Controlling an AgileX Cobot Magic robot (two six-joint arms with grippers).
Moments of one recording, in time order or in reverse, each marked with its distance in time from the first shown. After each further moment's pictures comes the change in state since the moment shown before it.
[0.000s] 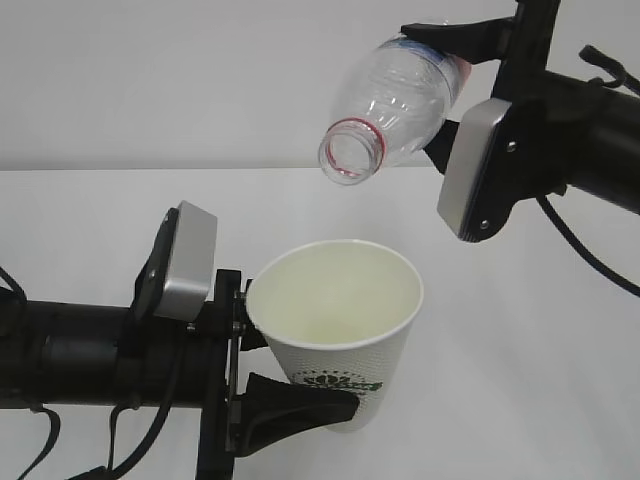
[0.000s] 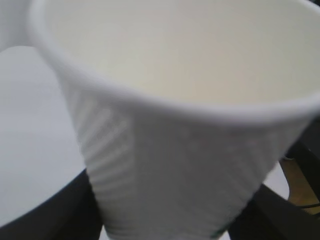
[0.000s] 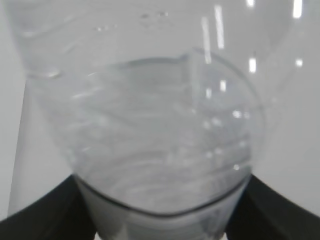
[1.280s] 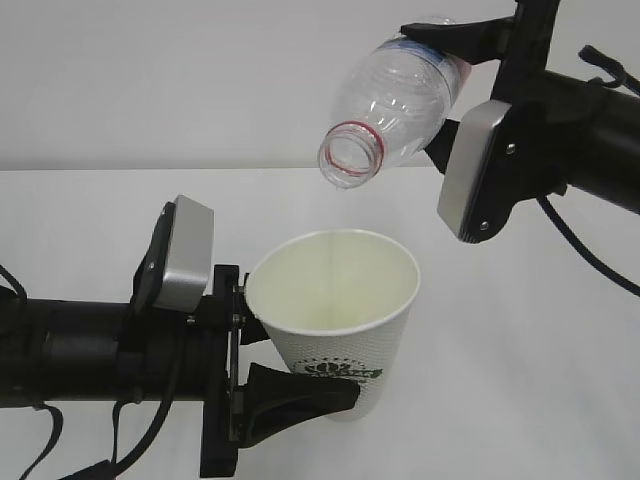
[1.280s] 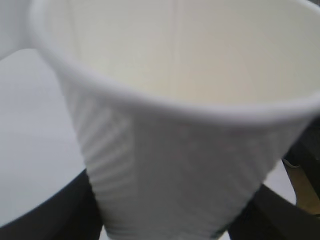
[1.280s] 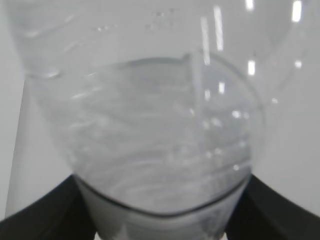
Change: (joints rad) left arm 0.000 0.000 0.000 -0.033 -0.005 0.002; right arm 0.000 0.000 0.000 0.000 -0.002 -0.014
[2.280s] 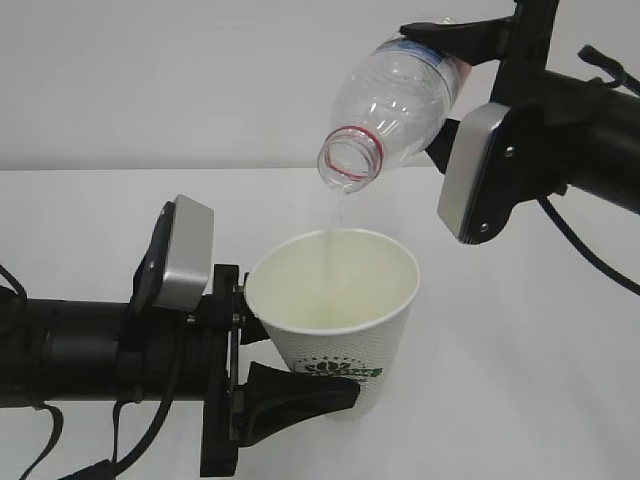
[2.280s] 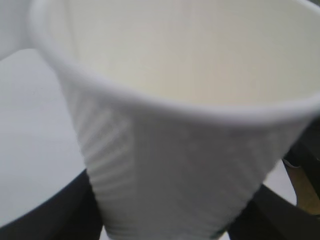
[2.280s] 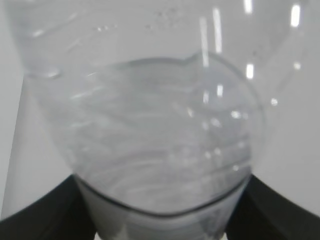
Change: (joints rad) left arm 0.000 0.000 0.000 -0.002 0.000 0.000; right arm 0.000 0.000 0.000 0.002 0.000 -0.020
